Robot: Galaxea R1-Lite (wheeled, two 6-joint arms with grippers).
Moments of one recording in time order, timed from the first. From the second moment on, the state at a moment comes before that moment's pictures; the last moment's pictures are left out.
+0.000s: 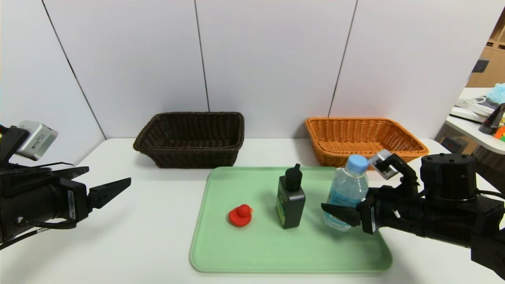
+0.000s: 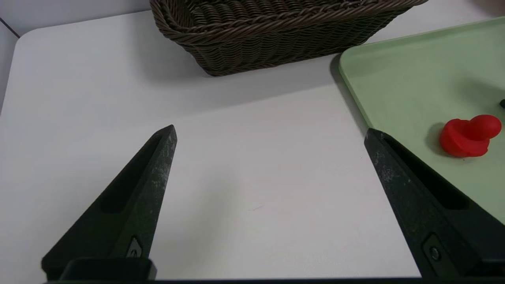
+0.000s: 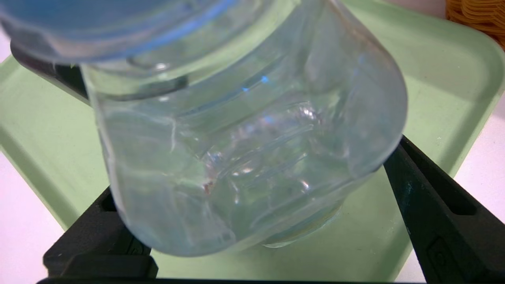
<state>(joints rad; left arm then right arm) -0.04 1.17 -0.51 -0.35 -0.21 0.08 0.30 1.68 -0.44 -0.77 0.37 -0.02</state>
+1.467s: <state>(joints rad) -0.07 1.16 -0.51 -0.35 -0.17 0.08 0.29 1.68 -0.33 -0.87 0.40 -0.03</state>
